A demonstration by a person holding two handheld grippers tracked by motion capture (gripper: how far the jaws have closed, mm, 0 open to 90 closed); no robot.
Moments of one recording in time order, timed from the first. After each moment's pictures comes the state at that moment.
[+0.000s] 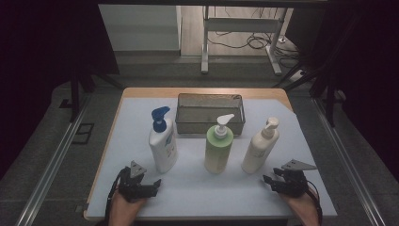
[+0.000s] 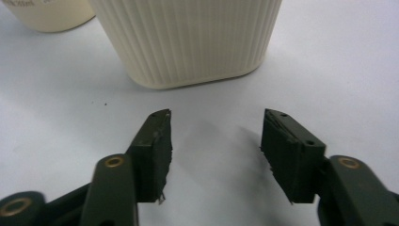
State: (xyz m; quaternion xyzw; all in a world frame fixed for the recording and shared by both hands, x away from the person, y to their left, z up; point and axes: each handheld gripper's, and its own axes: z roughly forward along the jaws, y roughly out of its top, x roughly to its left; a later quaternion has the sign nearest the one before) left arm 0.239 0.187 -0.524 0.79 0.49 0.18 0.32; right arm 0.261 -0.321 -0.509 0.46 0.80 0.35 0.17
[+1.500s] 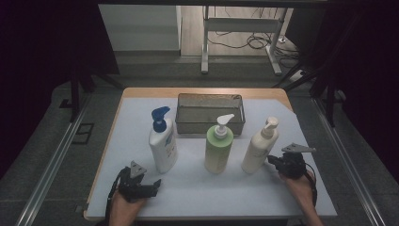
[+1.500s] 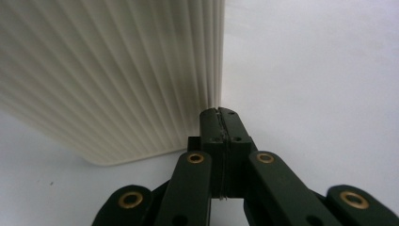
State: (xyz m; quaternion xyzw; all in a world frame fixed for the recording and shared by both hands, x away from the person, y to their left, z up) left arm 0.238 0.187 -0.524 0.79 0.49 0.18 0.32; right arm 0.309 -0.326 -0.499 0.47 0.78 0.37 0.18
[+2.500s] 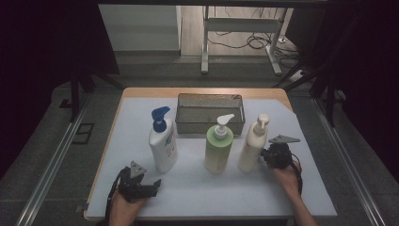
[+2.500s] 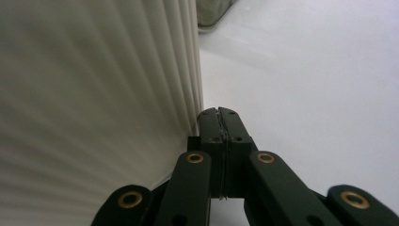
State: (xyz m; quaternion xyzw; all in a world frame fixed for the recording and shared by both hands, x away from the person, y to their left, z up) left arm 0.238 0.187 -0.524 0.79 0.49 0.18 0.32; right arm 0.343 -0.296 -0.507 0.46 0.79 0.37 0.17
